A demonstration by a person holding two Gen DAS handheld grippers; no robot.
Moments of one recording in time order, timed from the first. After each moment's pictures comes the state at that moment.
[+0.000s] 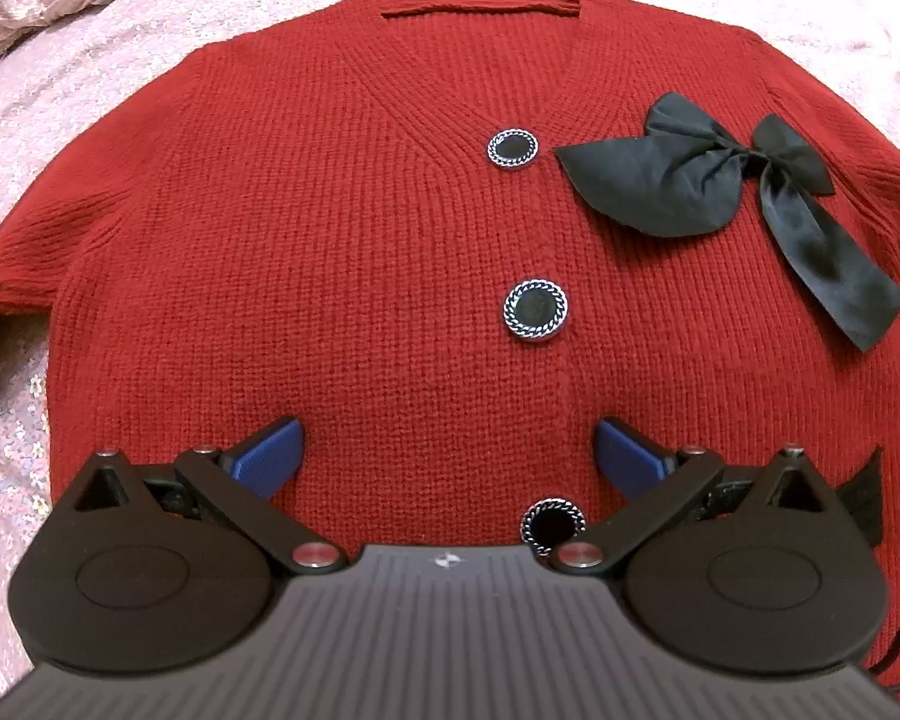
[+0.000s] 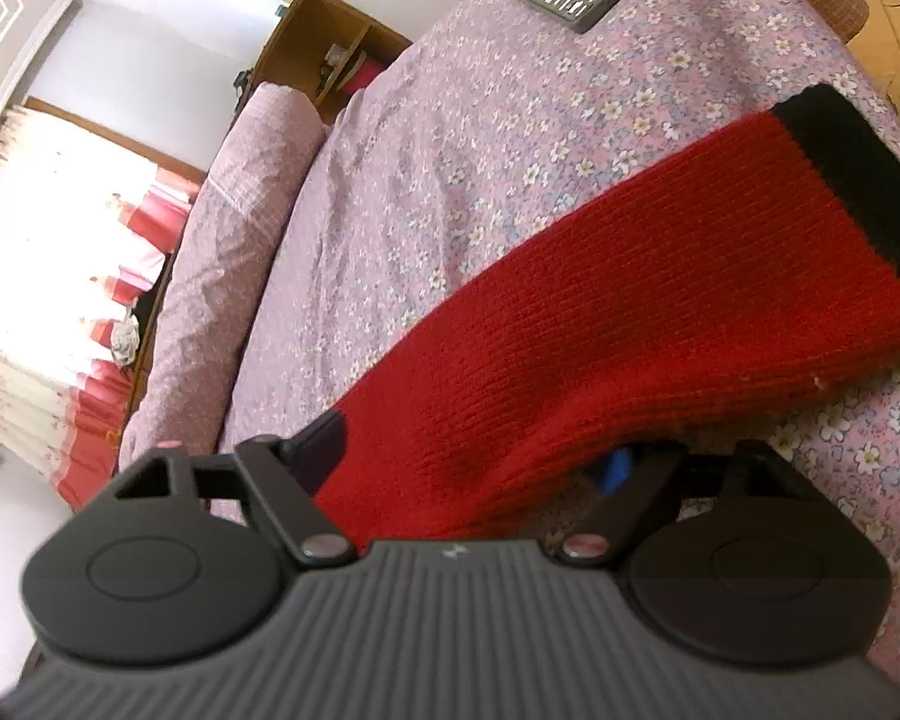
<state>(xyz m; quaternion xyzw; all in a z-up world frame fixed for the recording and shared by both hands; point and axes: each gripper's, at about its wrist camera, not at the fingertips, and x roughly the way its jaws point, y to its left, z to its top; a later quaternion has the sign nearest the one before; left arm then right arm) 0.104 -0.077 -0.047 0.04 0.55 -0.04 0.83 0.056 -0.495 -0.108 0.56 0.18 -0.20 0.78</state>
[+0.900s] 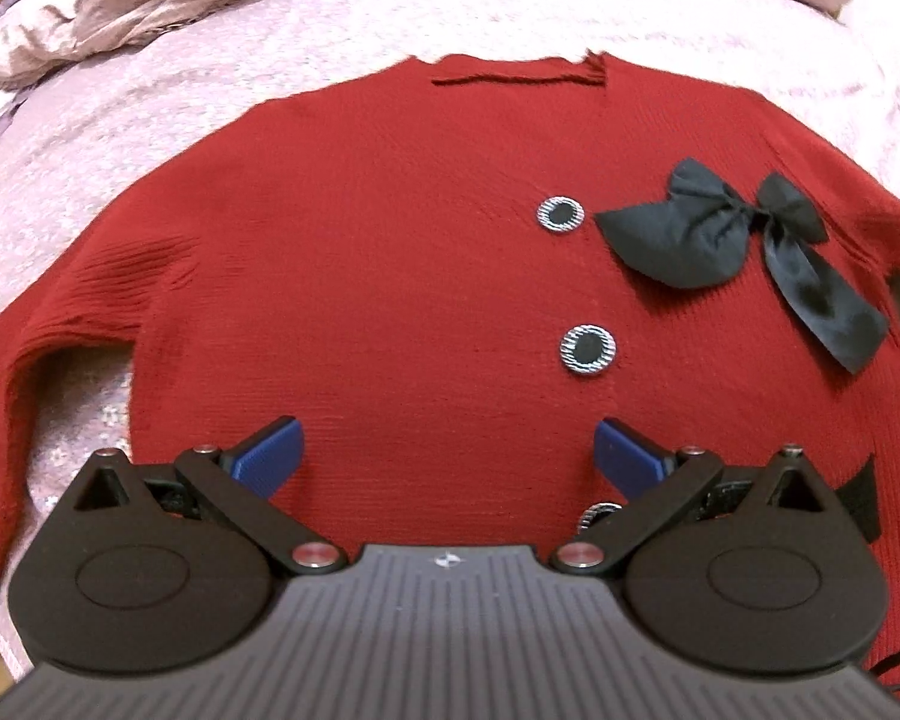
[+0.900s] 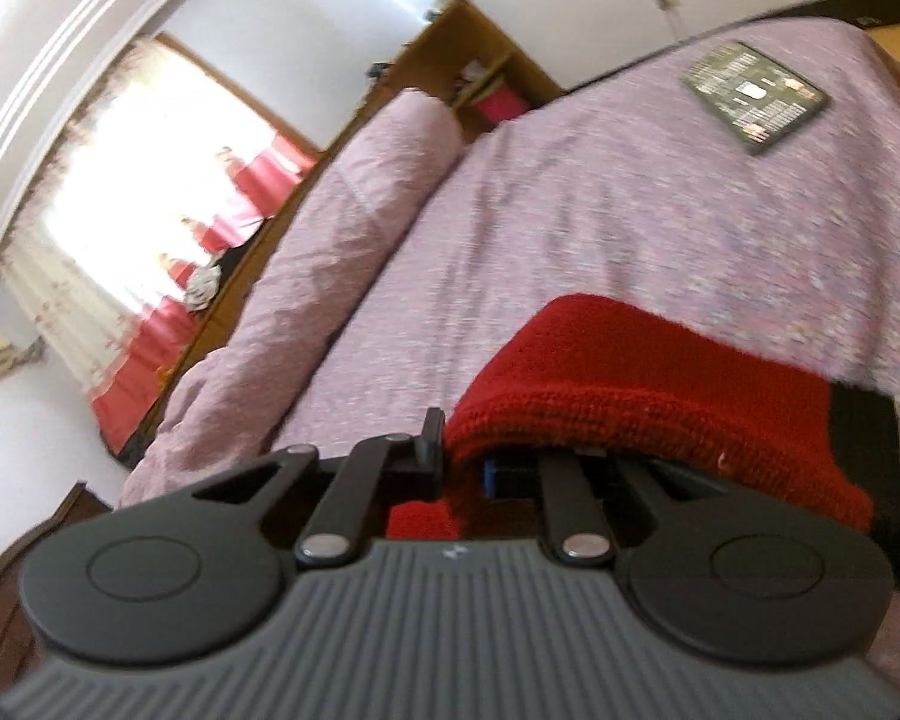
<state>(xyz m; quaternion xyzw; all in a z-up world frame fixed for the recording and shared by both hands) 0.096 -0.049 -0.014 0.04 0.51 -0.03 0.86 0.055 -0.486 -0.046 0.46 0.14 -0.12 0.87</state>
